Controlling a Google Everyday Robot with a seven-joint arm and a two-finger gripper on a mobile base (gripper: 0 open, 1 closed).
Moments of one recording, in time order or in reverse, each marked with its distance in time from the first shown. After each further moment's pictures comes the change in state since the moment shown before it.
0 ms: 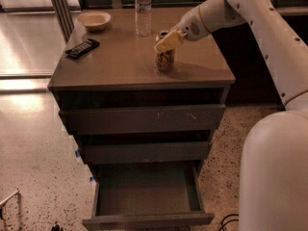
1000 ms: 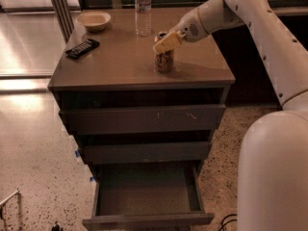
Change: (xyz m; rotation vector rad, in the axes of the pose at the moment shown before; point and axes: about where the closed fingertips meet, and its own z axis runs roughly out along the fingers) arm 0.004 -0.001 0.006 -0.014 -0.003 0.018
